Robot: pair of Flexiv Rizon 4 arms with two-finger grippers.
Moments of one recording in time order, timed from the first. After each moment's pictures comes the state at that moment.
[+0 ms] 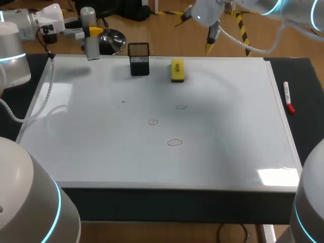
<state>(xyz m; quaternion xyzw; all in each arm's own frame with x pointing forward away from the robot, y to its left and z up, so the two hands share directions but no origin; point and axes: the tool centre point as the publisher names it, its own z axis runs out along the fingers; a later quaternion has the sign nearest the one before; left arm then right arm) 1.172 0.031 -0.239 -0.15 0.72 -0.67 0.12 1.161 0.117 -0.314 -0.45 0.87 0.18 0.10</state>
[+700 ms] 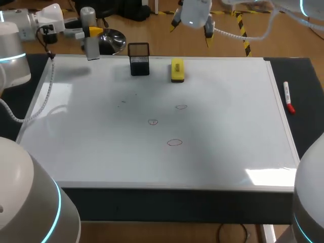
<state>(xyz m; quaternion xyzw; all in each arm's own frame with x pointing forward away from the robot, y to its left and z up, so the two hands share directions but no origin) 1.172 0.031 -0.239 -0.15 0.72 -0.67 0.12 1.149 0.118 -0.313 -0.57 0.82 0.04 0.06</state>
